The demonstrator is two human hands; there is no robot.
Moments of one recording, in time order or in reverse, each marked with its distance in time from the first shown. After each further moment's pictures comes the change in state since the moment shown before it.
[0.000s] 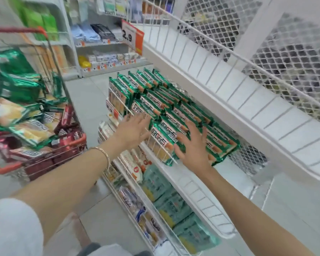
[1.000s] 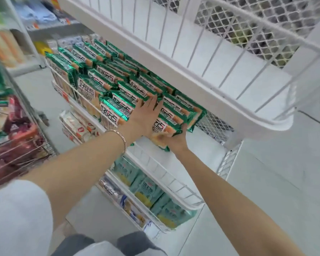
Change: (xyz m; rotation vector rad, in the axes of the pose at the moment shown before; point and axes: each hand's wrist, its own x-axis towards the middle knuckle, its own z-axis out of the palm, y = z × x) left_hand 0.079 0.182 0.038 0.248 -0.103 0.160; right_hand -0.067 0.065 0.002 1.253 -0.038 0.939
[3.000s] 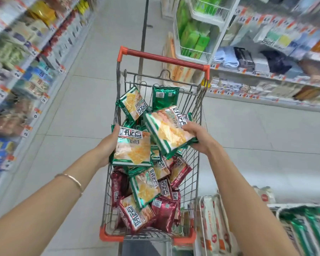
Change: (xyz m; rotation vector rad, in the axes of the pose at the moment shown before) left_hand -0.329 -0.671 0.116 -1.913 0.377 -1.541; right_hand 0.225 -0.142 0.750 -0.266 -1.119 0.281
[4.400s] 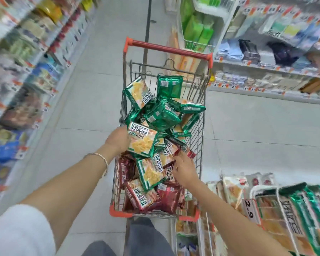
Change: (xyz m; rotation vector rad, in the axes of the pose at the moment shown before) left_hand 0.026 -0.046 0.008 1.025 0.274 0.457; right_hand -0.047 0.178 0.041 -1.288 0.249 -0.097
